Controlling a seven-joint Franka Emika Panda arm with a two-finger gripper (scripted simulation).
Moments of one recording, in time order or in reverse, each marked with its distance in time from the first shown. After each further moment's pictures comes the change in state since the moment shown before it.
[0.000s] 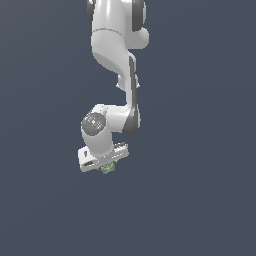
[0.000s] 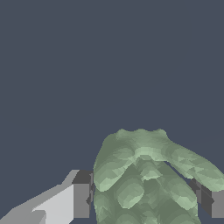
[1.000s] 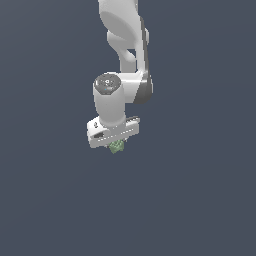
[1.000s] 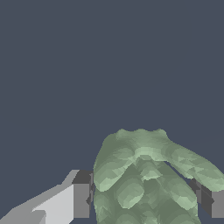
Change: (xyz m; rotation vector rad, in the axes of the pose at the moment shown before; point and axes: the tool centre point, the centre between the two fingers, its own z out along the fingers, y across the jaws) arm -0.038 -0.062 -0.087 0.000 0.000 -0.001
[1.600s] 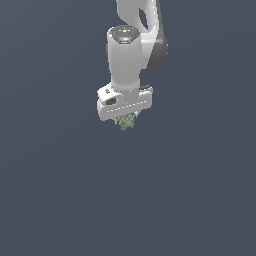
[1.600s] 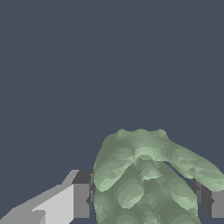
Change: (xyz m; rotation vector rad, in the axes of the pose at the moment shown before) arm -0.038 -0.063 -0.090 -0.001 0.000 0.000
